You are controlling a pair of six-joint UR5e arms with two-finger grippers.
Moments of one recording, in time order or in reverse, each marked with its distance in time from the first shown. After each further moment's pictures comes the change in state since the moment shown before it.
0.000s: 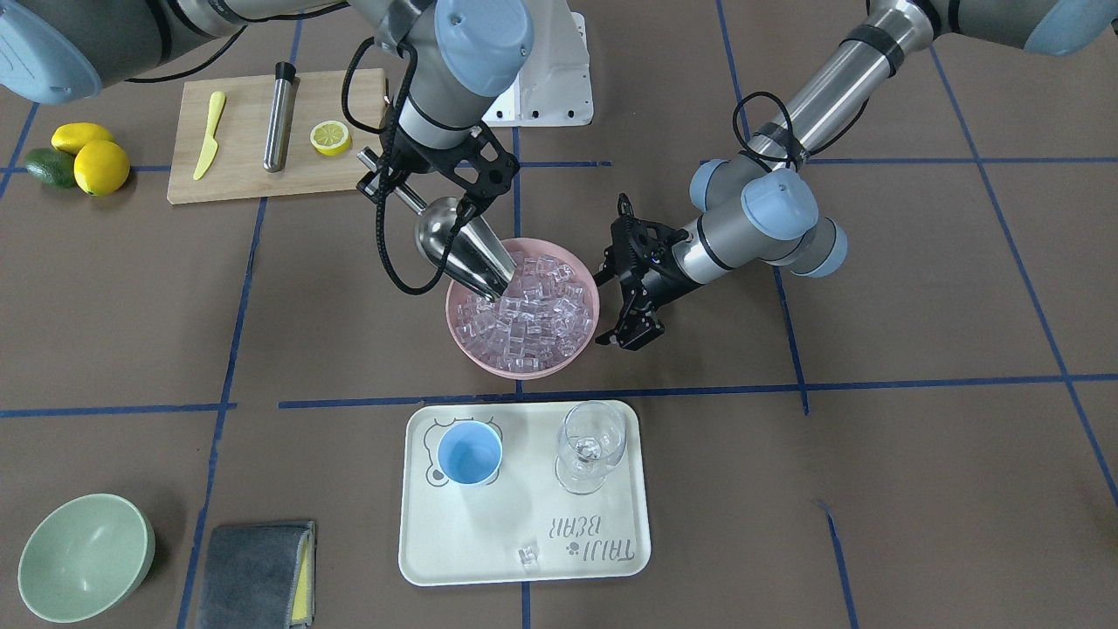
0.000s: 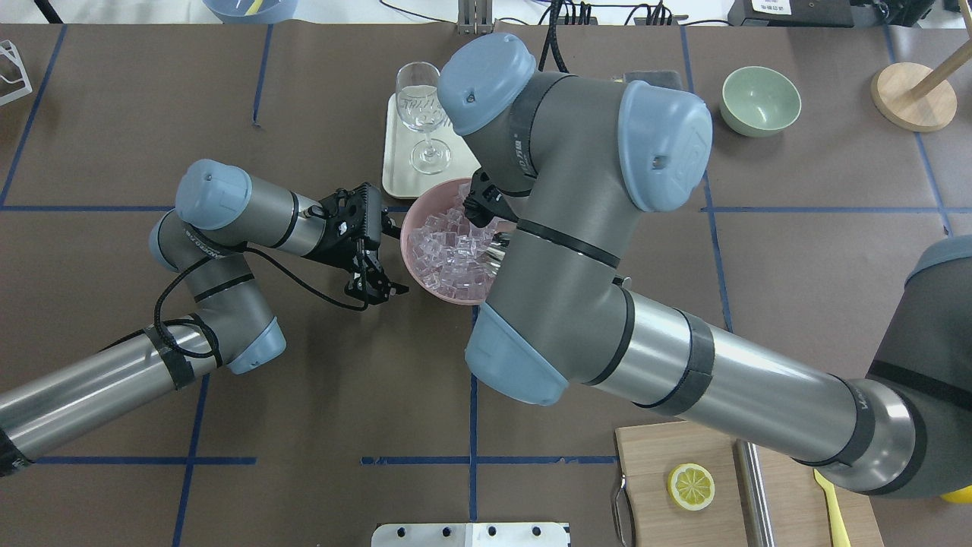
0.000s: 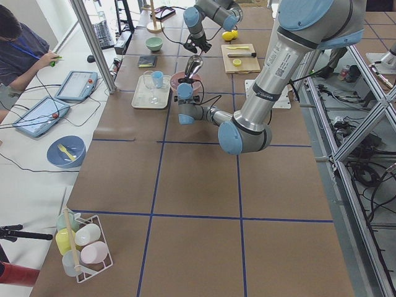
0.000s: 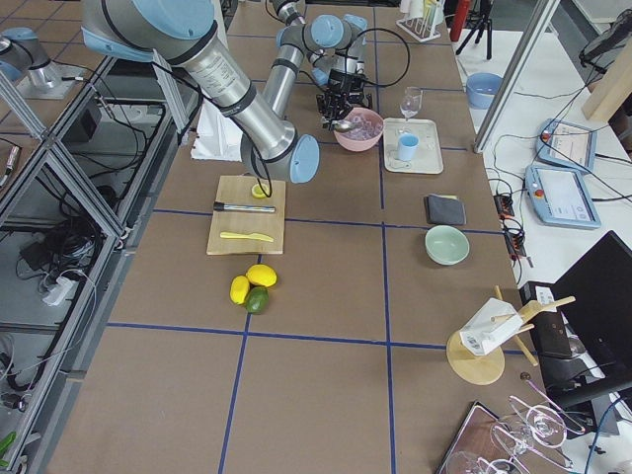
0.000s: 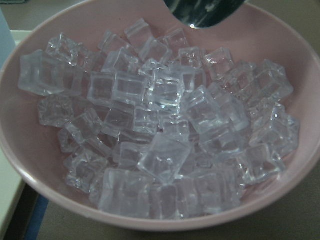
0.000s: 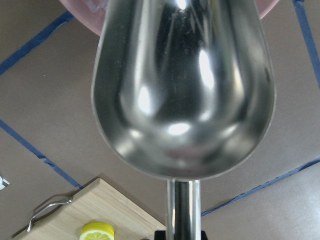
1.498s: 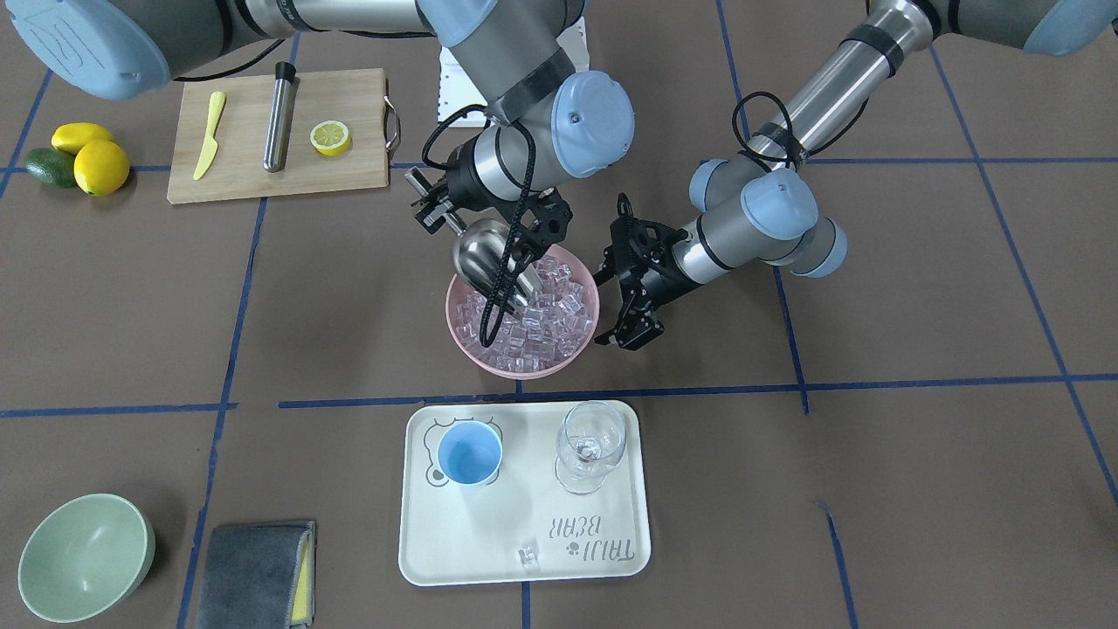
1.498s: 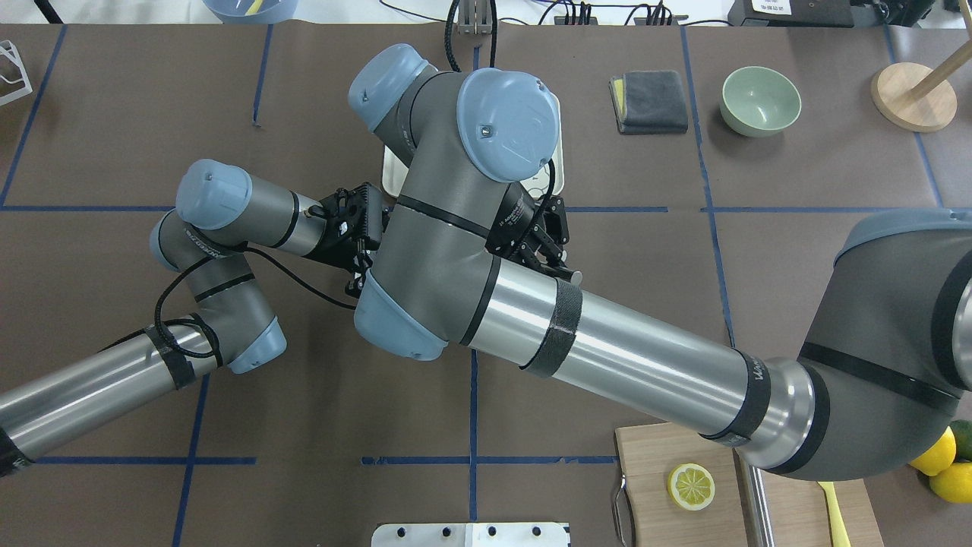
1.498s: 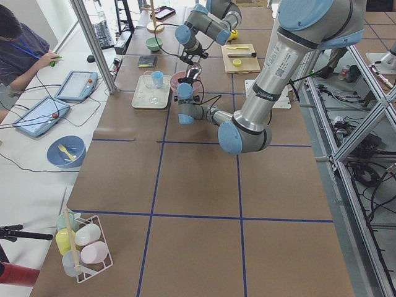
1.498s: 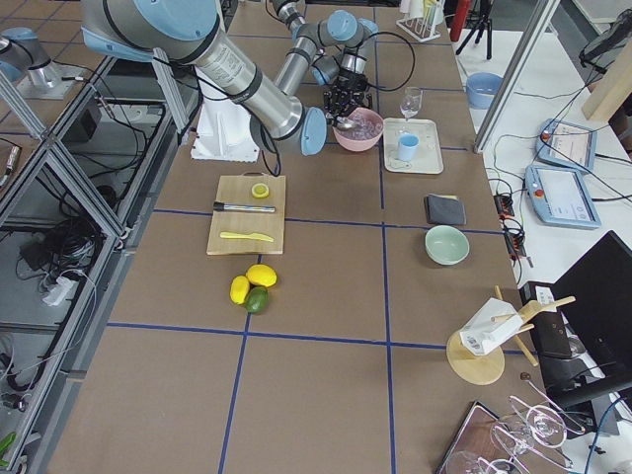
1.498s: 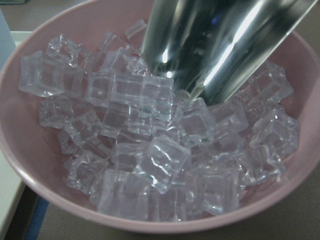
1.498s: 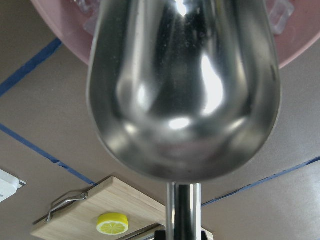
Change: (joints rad) left arm 0.000 -0.001 0.000 -0.001 0.000 0.000; right arm -0.025 0.162 -0.312 -0.004 -0.004 -0.014
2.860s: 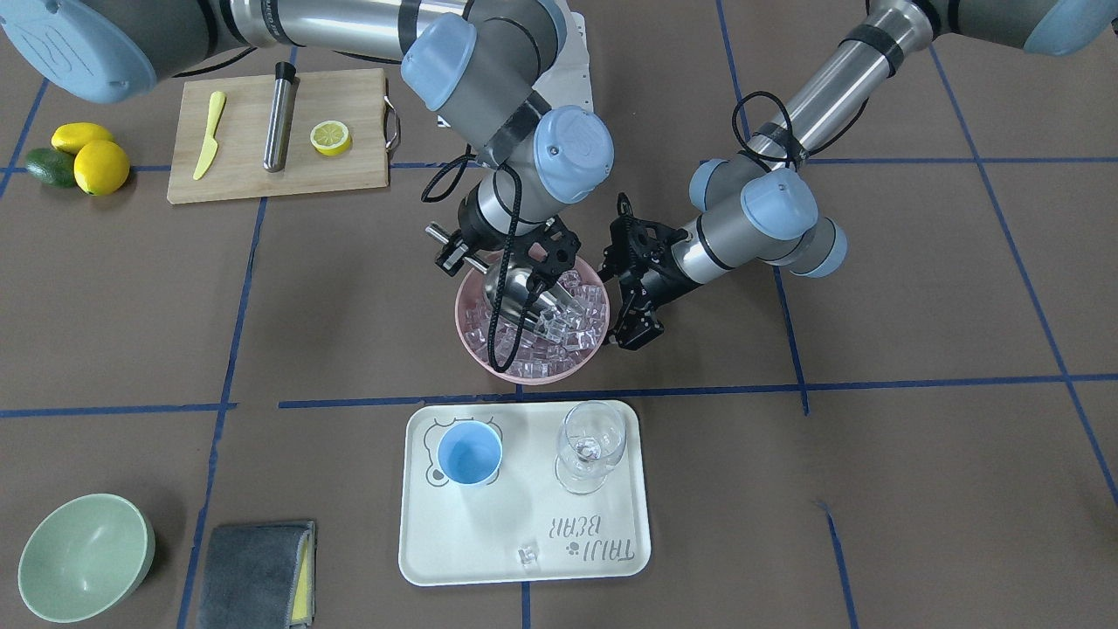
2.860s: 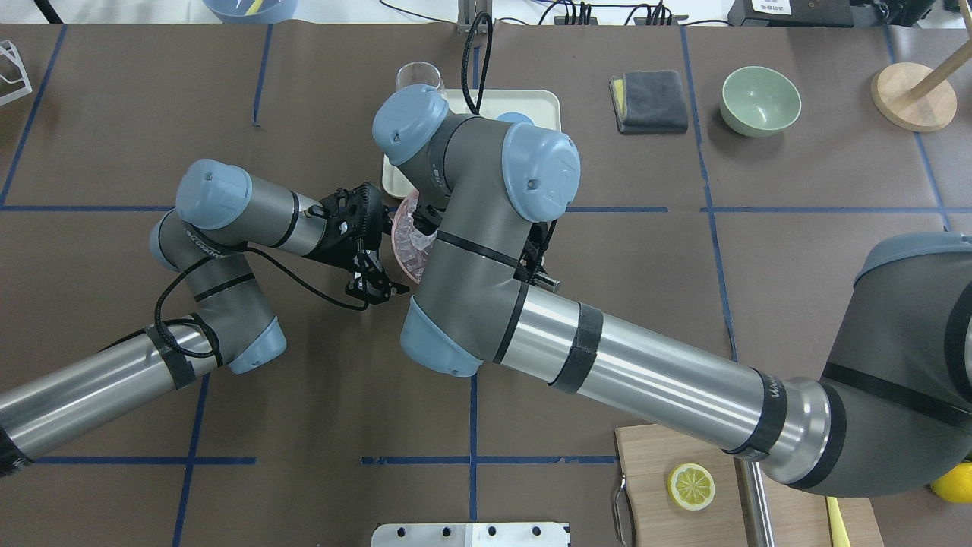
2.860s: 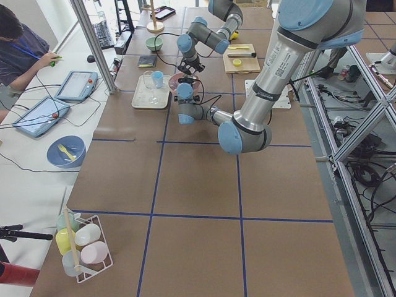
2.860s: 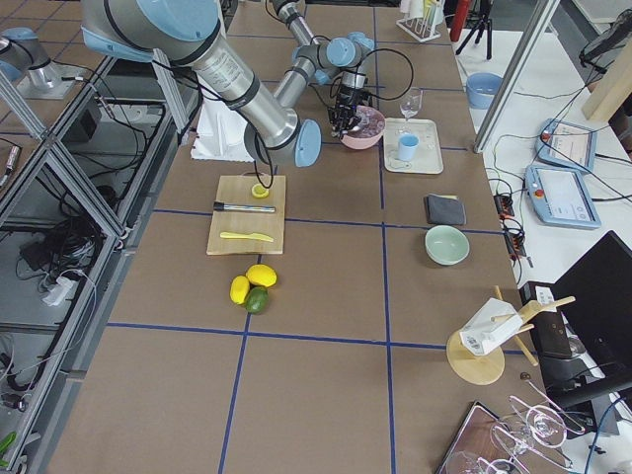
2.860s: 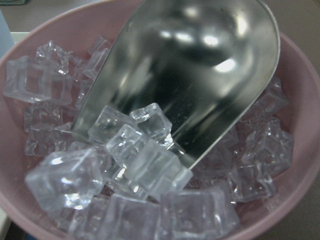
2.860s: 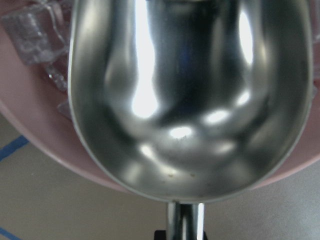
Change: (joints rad) left arm 0.000 0.000 0.000 0.000 0.000 0.000; right arm -0.020 -0.103 0.001 0.319 -0.014 0.076
